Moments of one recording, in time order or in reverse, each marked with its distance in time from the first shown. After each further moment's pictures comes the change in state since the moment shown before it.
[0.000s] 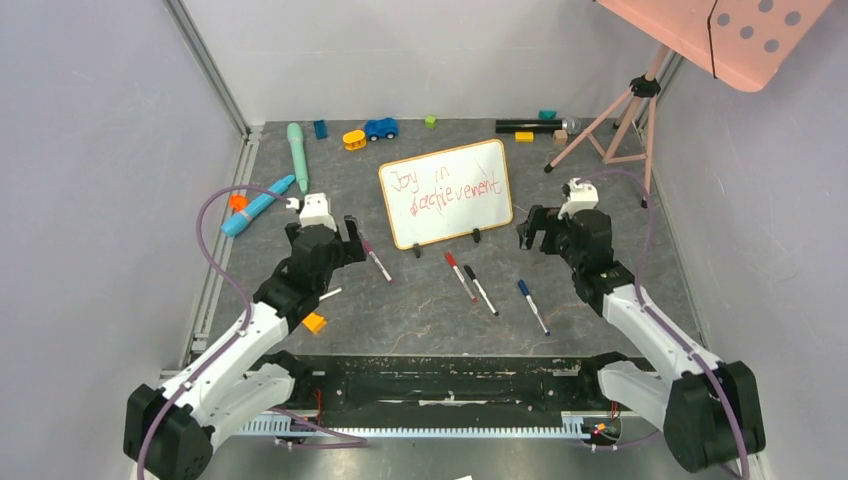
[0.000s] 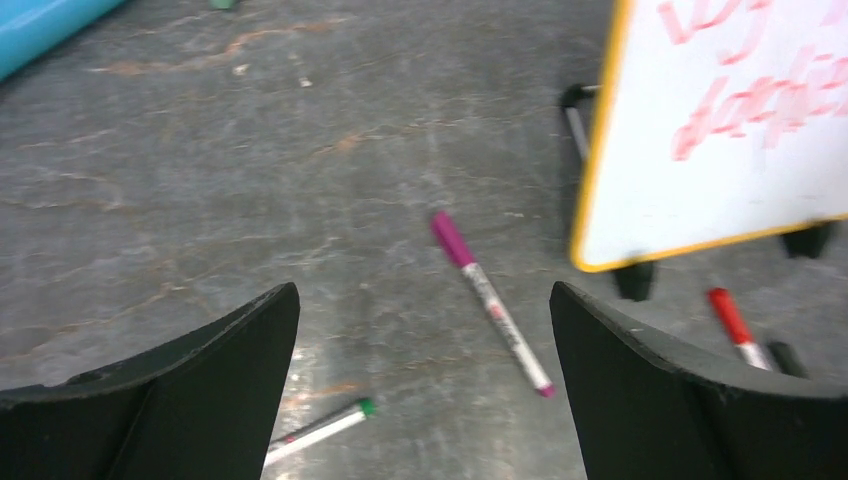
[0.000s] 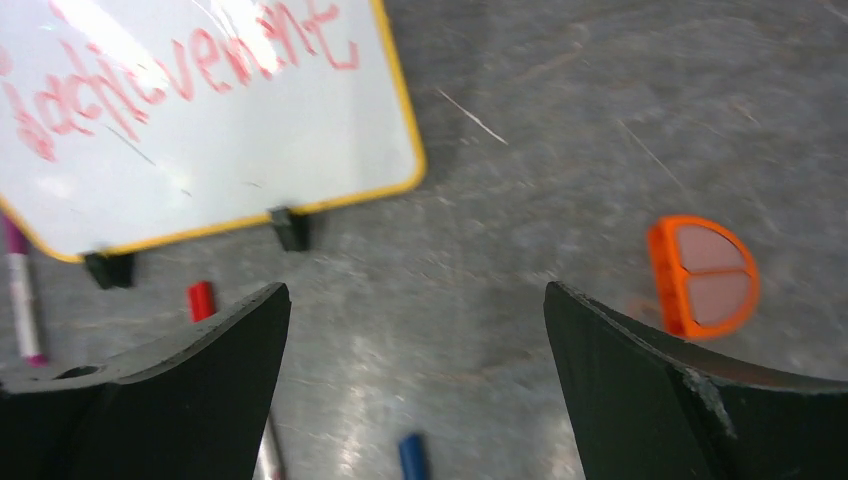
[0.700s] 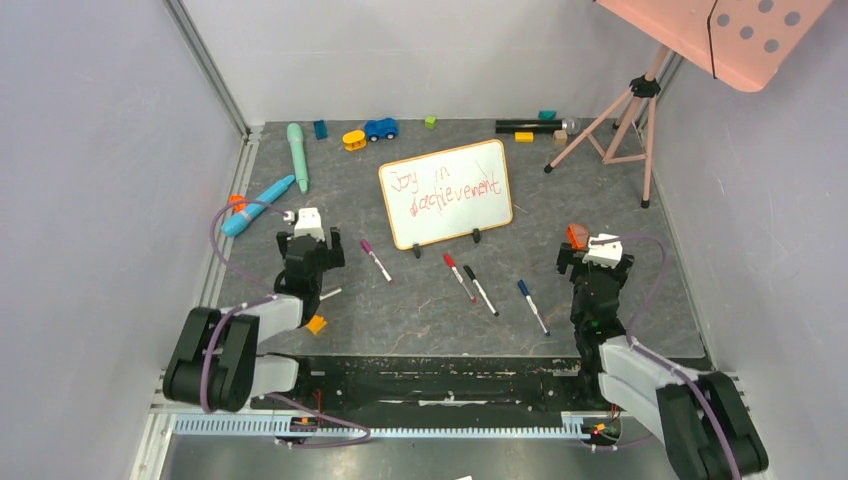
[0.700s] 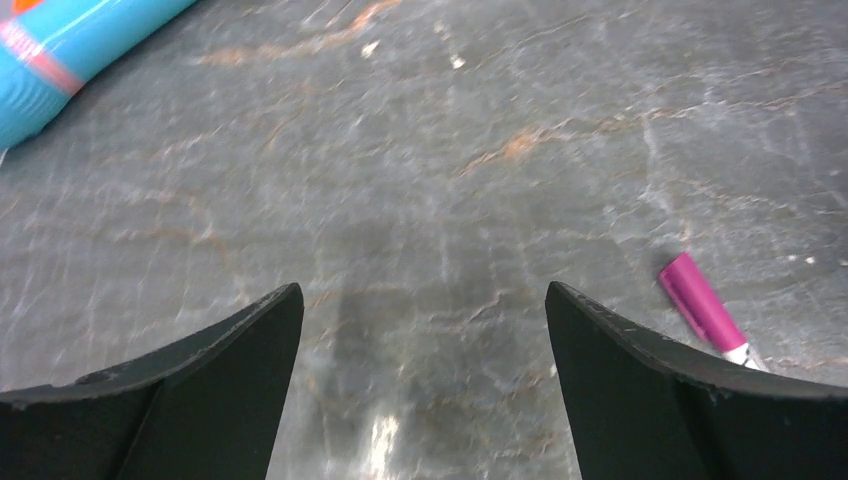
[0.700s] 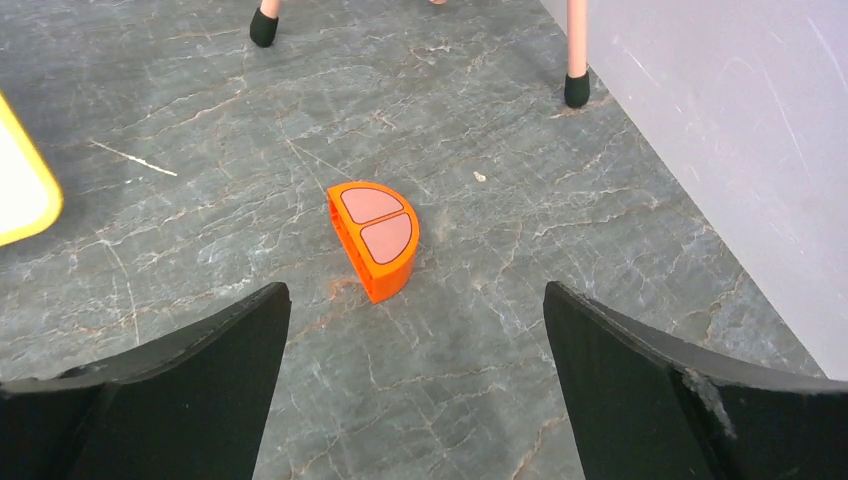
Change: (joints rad) left arm 0.316 0.372 -0.337 0.747 0.082 0.311; right arm -0.006 -0.182 -0.560 0.639 0.574 -0.314
